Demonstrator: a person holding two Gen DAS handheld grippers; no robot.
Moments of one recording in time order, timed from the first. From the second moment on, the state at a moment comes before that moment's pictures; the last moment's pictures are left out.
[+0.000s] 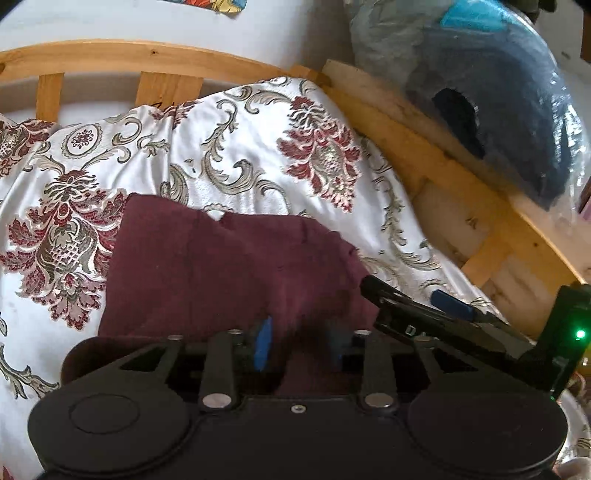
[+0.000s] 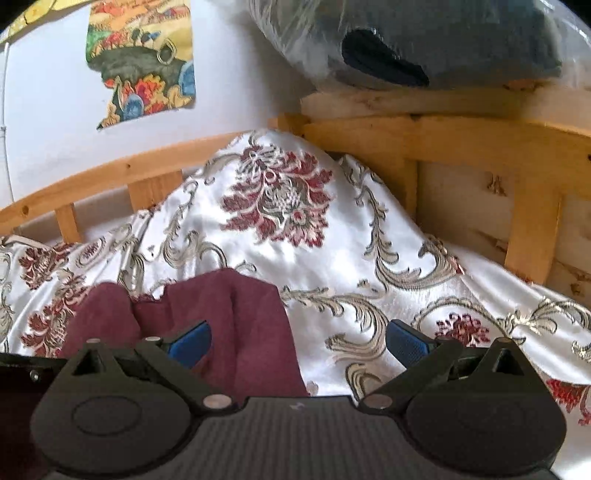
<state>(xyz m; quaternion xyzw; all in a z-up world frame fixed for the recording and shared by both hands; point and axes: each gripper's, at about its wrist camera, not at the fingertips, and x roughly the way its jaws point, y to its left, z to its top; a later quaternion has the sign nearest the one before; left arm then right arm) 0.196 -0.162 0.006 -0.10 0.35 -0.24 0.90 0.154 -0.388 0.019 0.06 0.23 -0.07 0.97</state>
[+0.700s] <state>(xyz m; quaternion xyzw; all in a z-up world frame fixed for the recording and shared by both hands) 0.130 -0.111 0.009 0.06 0.27 -0.15 0.95 0.145 -0.367 0.032 0.12 0.18 0.04 0.98</state>
